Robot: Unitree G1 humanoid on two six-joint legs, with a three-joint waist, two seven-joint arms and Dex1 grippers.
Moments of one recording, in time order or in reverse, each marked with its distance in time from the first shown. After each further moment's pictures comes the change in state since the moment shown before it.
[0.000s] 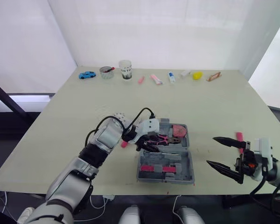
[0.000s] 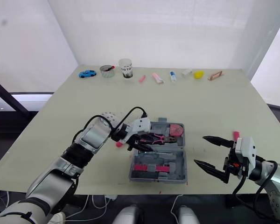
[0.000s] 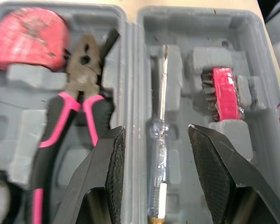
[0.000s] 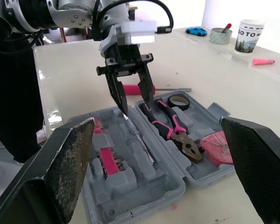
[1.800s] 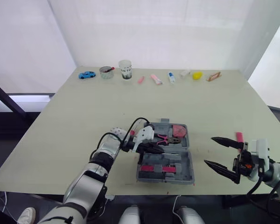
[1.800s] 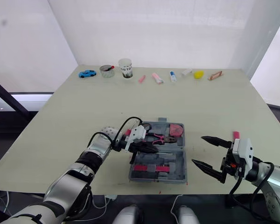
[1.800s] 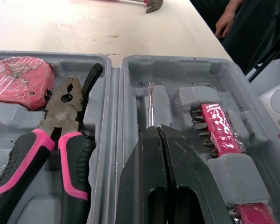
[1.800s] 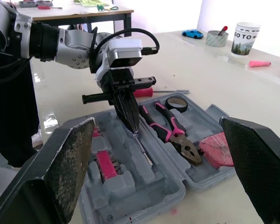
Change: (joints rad) left arm 0.030 -0.177 0.141 0.595 -0.071 -0.633 -0.091; right arm 0.002 0.034 0.018 0.001 -0.026 -0.023 -0.019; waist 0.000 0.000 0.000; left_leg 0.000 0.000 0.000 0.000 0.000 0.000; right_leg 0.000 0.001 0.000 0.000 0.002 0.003
